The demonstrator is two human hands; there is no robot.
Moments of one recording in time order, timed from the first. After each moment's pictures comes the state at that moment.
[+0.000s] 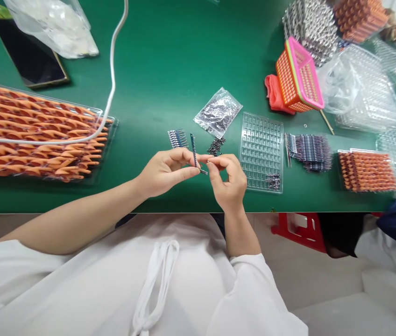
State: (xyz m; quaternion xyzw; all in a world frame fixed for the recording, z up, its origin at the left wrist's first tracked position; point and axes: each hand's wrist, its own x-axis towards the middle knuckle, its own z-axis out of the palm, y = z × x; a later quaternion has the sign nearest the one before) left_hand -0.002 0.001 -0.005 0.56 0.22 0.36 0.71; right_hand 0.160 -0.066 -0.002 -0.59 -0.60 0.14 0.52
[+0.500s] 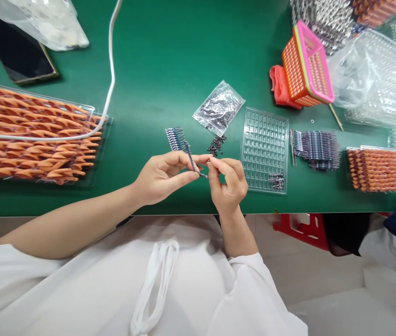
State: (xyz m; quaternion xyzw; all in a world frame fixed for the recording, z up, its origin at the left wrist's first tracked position) left_hand -0.001 -0.006 -0.004 0.55 0.22 0.37 0.71; right_hand 0.159 -0.065 -0.022 -0.60 -0.61 -0.05 0.51
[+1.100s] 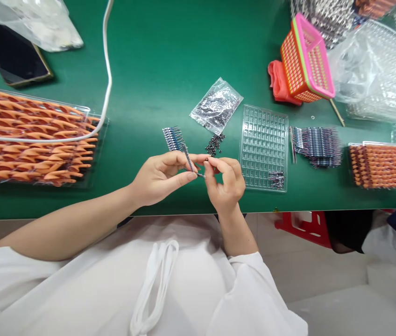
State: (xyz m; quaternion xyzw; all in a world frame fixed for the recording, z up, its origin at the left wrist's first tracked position) left_hand 0.000 -0.006 -0.004 0.58 0.23 0.37 0.69; right_hand 0.160 -0.064 -0.026 -0.60 -0.63 -0.09 0.48
